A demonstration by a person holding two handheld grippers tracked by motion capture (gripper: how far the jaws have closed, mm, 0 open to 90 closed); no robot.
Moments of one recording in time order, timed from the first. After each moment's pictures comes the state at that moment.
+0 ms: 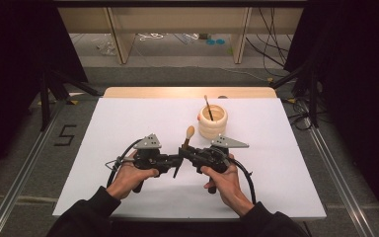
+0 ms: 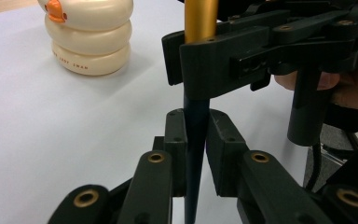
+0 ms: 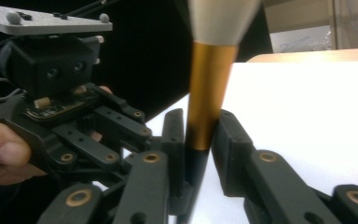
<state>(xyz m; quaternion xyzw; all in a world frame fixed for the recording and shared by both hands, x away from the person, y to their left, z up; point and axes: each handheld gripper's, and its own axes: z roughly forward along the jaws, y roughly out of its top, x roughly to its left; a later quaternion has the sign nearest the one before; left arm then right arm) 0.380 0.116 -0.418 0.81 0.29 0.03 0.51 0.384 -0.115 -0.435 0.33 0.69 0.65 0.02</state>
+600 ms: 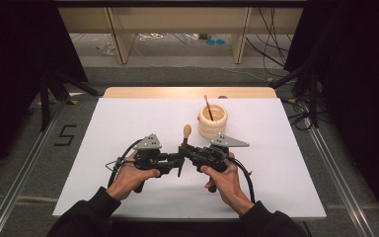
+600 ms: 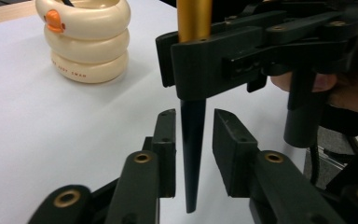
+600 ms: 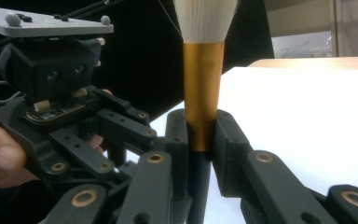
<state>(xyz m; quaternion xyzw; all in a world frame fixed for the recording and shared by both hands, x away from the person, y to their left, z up) 0.377 0.114 -0.414 0.80 0.28 0.04 0.52 0.384 -0.116 -0.429 0.33 0.69 0.65 0.03</state>
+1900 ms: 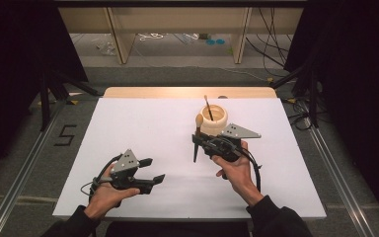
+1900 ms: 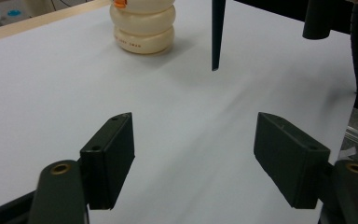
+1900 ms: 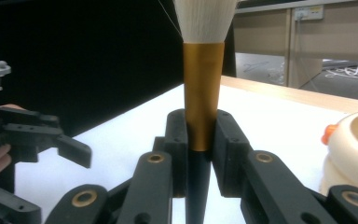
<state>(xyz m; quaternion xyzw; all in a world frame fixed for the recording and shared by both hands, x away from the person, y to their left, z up) 0.334 0.164 -0.430 0.80 0.31 0.14 0.49 0.402 -0.145 -0.408 0.31 0.72 0.61 0.12</state>
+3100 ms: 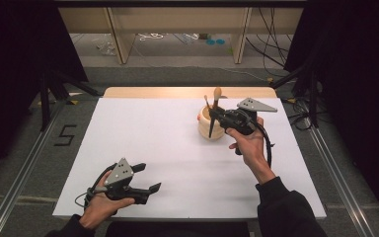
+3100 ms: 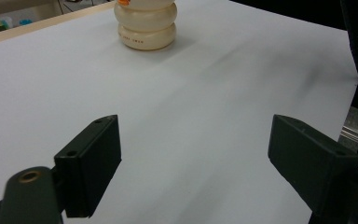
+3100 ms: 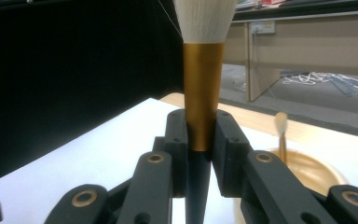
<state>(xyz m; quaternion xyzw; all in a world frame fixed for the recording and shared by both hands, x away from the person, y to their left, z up) 0.314 0.173 -0.442 0.79 0.31 0.15 0.50 0.454 -0.181 -0.368 0.35 0.70 0.60 0.18</state>
